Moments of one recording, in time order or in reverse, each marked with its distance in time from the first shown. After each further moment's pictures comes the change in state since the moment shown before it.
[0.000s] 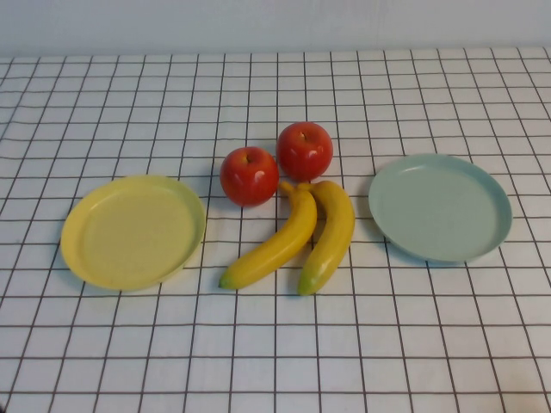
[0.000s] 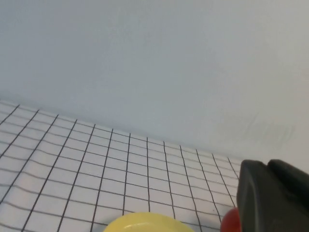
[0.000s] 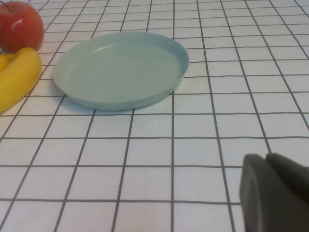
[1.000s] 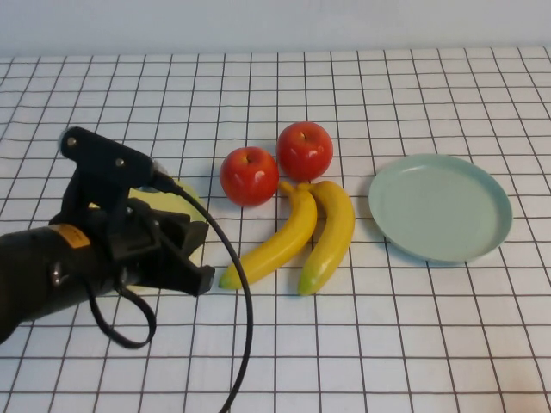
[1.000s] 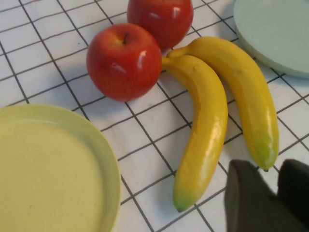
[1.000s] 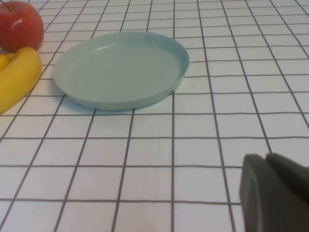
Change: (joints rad) right arm 0.000 0.000 0.000 0.000 0.000 0.000; left arm -0.314 0.849 -0.333 -1.062 0.068 1.373
